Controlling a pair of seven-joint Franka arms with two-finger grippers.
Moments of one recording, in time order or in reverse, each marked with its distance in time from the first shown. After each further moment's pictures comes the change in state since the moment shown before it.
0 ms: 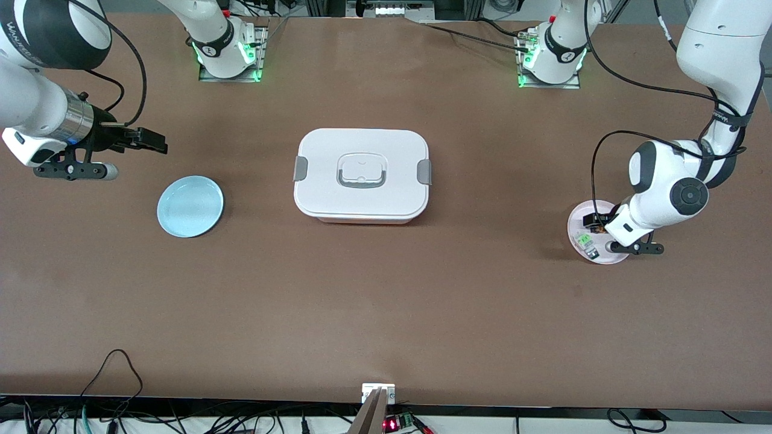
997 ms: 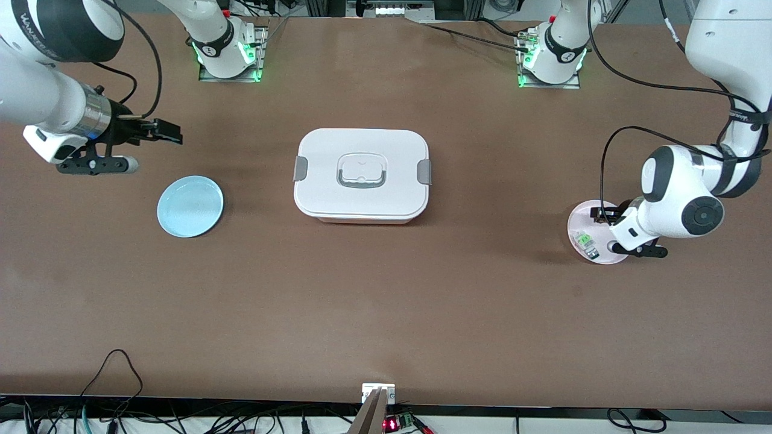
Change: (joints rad) left arm -0.001 -0.020 -0.062 0.219 0.000 -0.459 0.035; right arm 0.009 0.000 0.060 0.040 0.078 -0.086 0.007
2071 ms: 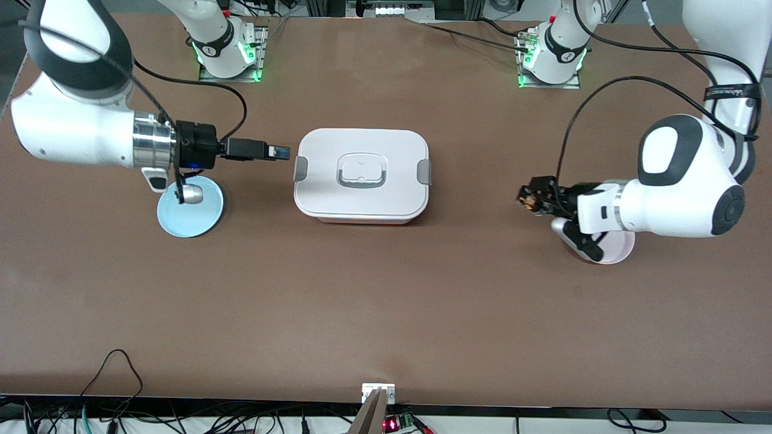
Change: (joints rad) left arm 0.001 -0.038 -0.289 0.286 -0.600 -0.279 0.347; right arm 0.026 0.186 0.088 0.030 1.021 0.242 0.072
